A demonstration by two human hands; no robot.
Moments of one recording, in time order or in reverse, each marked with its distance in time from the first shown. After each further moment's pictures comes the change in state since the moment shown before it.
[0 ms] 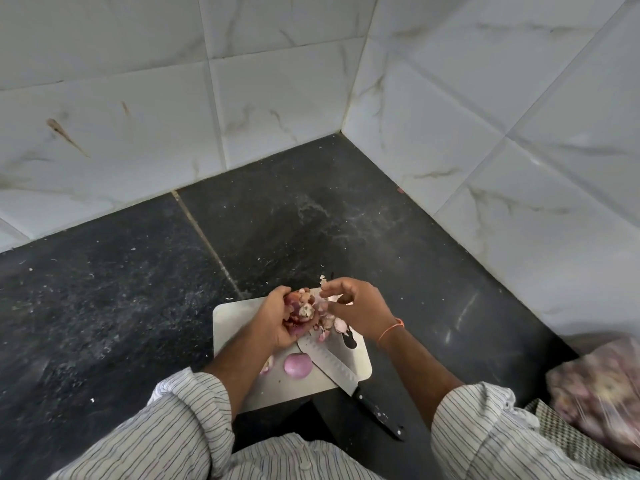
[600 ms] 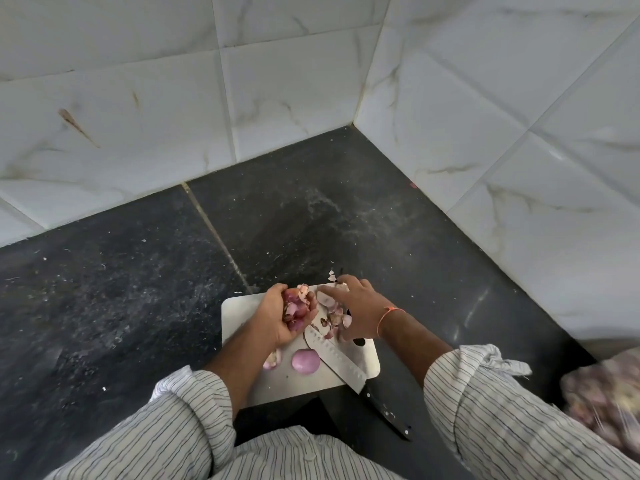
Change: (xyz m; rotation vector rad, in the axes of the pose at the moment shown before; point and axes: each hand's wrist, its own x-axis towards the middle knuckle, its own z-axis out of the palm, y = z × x) left_hand 0.002 0.005 -0.015 -0.153 -0.069 -0.050; right_hand 0.028 0.016 0.003 -0.797 -0.402 -0.073
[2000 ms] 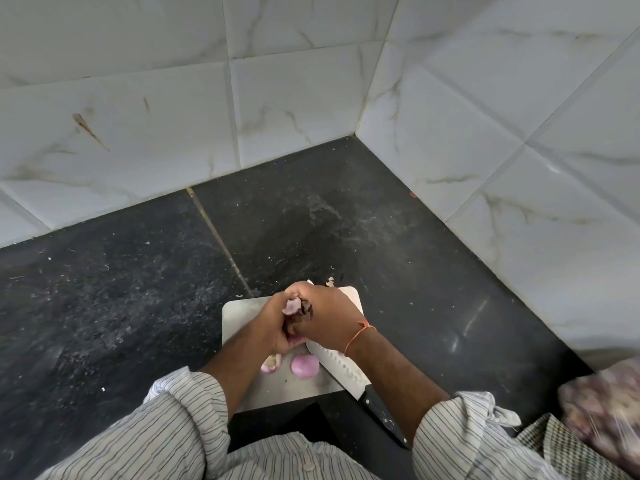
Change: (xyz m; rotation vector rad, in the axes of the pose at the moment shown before) left_hand -0.017 -0.005 0.000 0.337 0.147 0.078; right_hand -0.018 -0.098 -0.021 0.382 0.295 -0.089
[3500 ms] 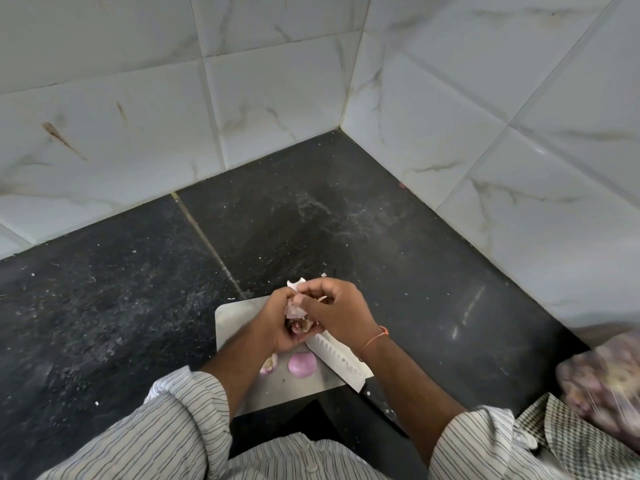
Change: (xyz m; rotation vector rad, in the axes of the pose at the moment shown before) left_hand 0.007 -0.002 0.011 0.013 -0.229 -0.010; right_hand -0.029 0.010 -0.011 0.710 0.248 0.172
